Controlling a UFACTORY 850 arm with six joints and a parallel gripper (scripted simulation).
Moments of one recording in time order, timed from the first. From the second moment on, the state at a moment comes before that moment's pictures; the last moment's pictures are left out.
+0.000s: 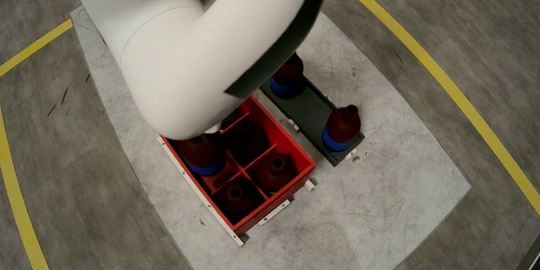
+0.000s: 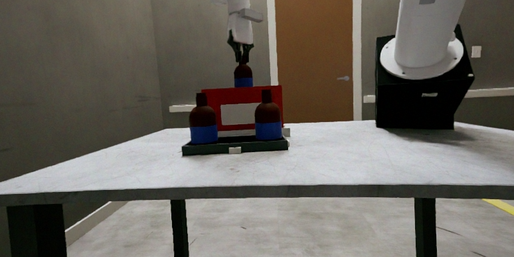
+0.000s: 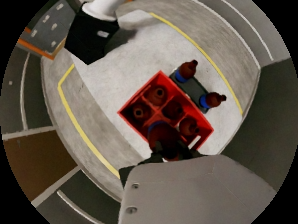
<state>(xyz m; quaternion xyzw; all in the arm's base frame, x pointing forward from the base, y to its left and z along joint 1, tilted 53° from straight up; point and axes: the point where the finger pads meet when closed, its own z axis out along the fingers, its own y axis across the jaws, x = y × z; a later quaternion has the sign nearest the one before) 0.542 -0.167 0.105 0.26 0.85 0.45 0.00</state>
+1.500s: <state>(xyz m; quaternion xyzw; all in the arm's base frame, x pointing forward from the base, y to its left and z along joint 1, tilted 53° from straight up) 0.549 -0.145 0.087 0.26 0.85 0.45 0.00</state>
